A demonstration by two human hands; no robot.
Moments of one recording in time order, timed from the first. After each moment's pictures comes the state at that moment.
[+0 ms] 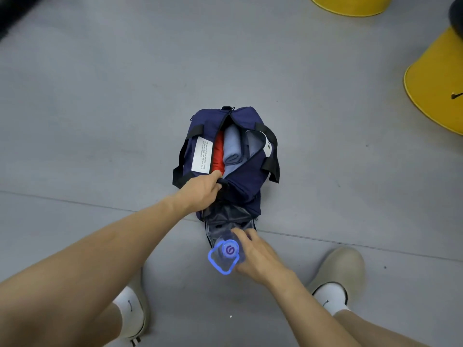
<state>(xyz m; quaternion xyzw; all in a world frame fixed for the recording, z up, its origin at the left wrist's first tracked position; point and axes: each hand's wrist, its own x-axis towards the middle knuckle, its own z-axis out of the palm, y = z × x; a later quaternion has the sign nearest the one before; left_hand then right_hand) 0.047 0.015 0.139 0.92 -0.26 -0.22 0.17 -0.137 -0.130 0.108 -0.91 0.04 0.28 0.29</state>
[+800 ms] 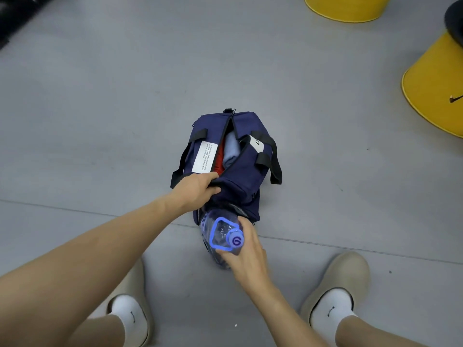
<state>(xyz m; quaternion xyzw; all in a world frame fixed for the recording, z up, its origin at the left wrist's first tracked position) 0.064 0.032 0.163 0.92 -0.24 -0.22 0.19 -0.127 -0.087 0.124 -0.82 0.23 0.09 0.52</state>
